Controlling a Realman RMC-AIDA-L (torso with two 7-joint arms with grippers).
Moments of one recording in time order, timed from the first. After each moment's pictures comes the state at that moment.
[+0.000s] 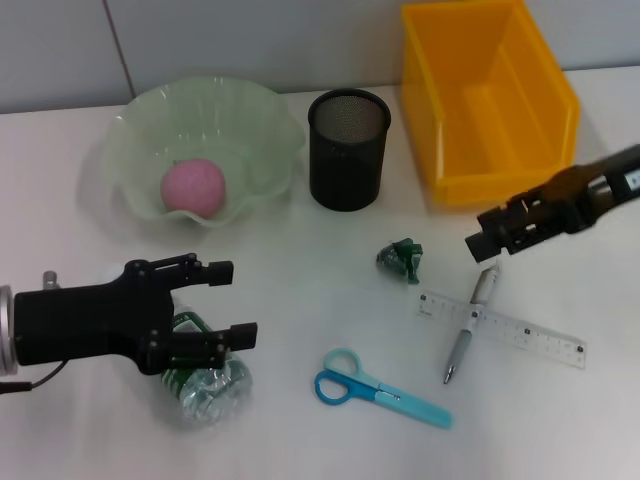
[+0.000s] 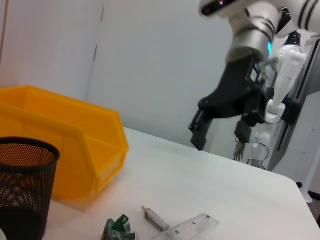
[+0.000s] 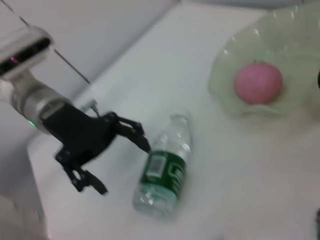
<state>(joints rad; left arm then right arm) -0.49 -2.06 0.81 0.65 1.92 1.71 -1.32 0.71 1.92 -0.73 -0.96 -2.25 -1.94 2.15</state>
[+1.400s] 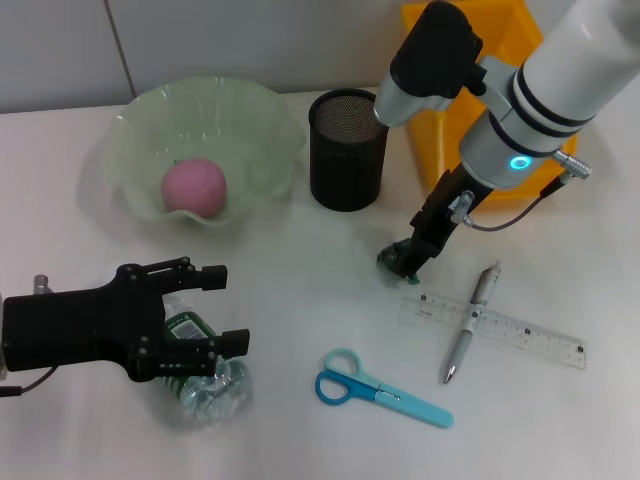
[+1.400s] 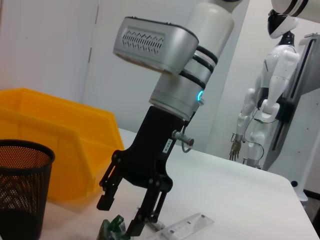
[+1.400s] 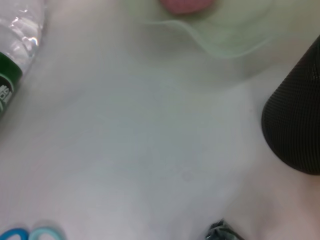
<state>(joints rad) -0.48 -2.05 0.81 0.65 1.92 1.74 -1.31 0.95 2.08 -1.23 -0.80 -2.68 -1.35 2.27</state>
